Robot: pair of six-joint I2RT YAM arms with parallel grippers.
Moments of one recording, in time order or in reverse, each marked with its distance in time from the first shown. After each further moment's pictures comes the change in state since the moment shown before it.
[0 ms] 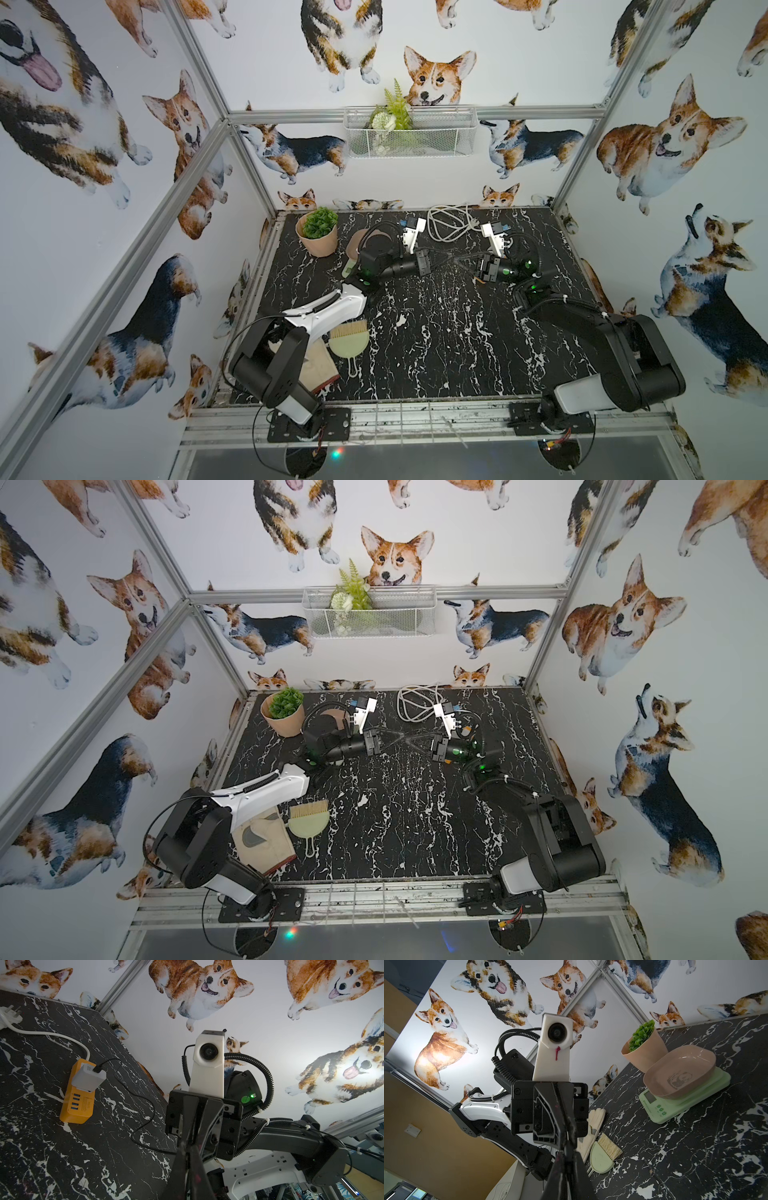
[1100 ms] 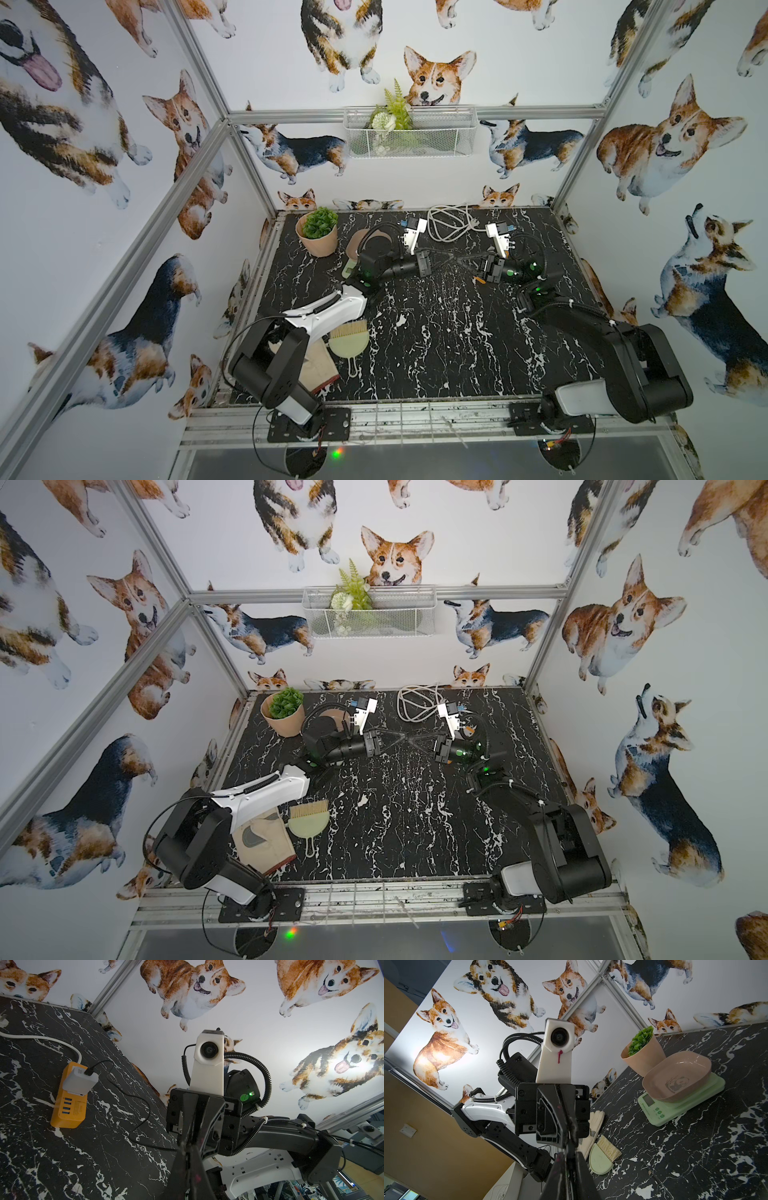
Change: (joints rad) left arm -0.008 -0.003 -0.011 0.035 0.011 -0.004; right arm -0.014 -0.058 -0.018 -0.034 0.006 -0.016
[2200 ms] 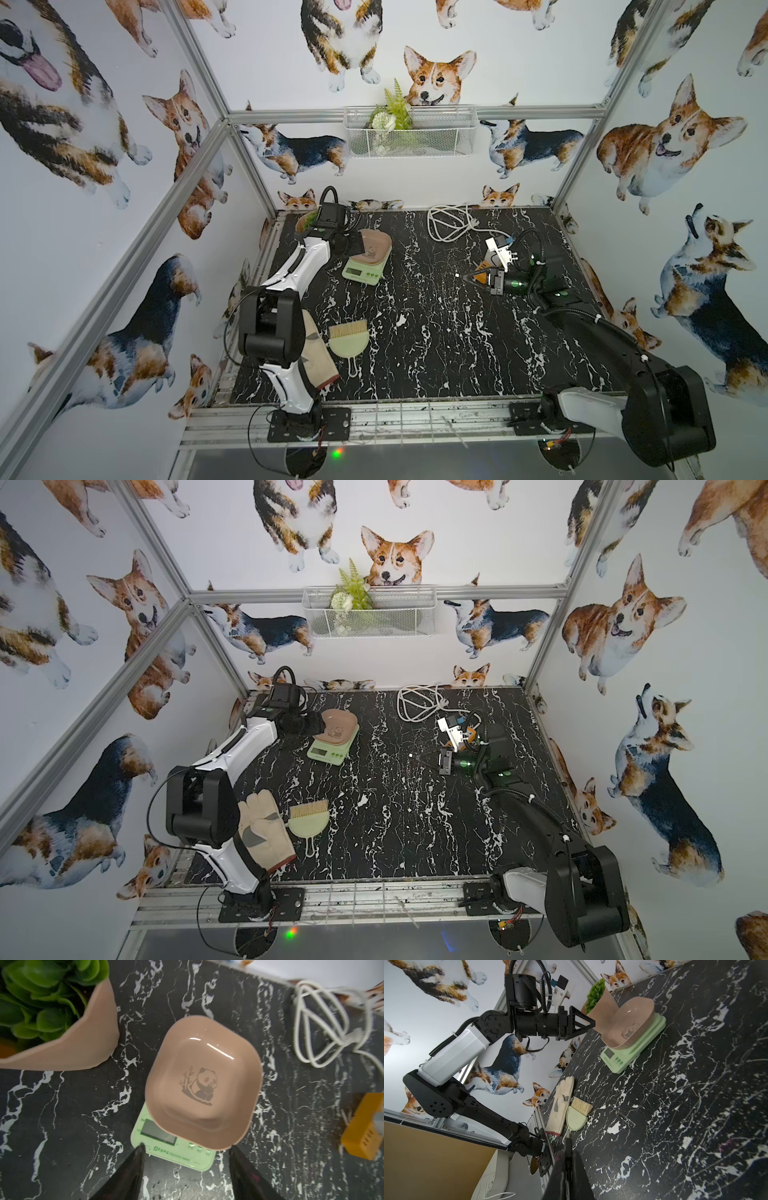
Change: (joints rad) left arm 0.465 0.247 0.513 -1.287 -0.678 0.590; right arm -0.032 -0.208 0.063 -0.947 0.076 -0.481
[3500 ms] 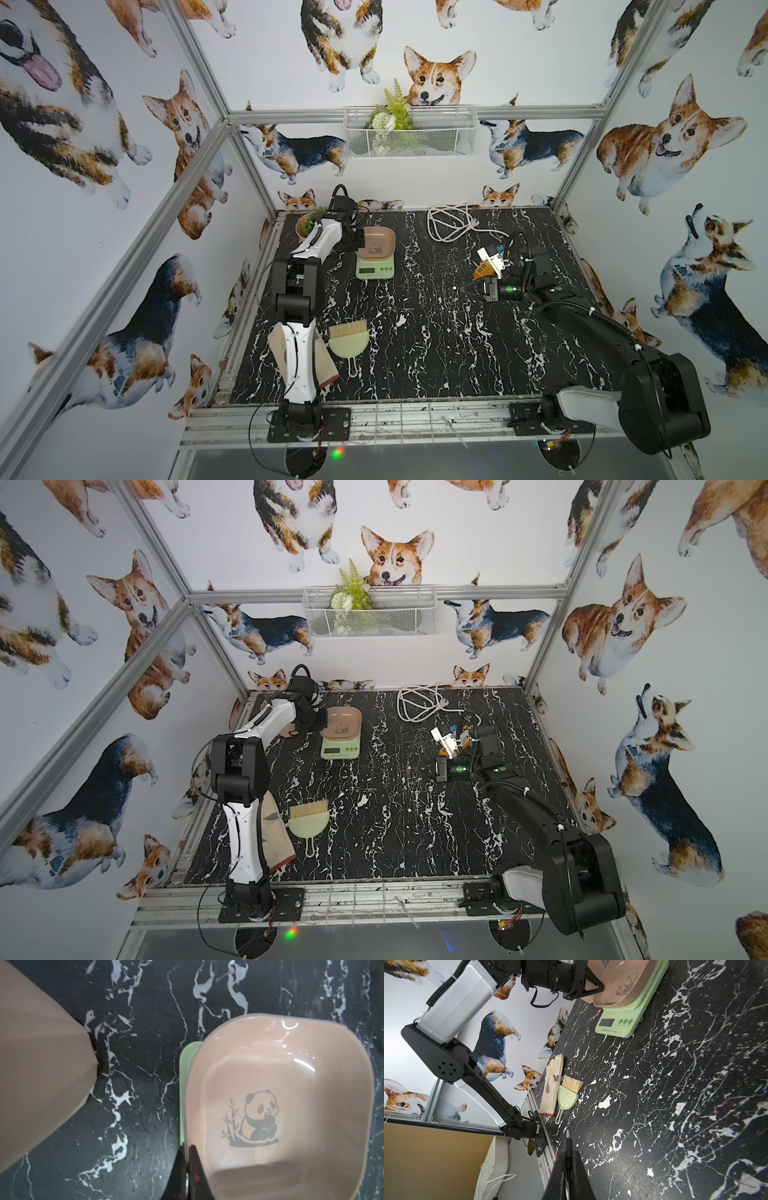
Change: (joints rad) left arm 0.002 0.353 0.339 -0.150 0.037 0.112; right arm 0.024 0.065 0.024 -0.169 0.002 -0.117
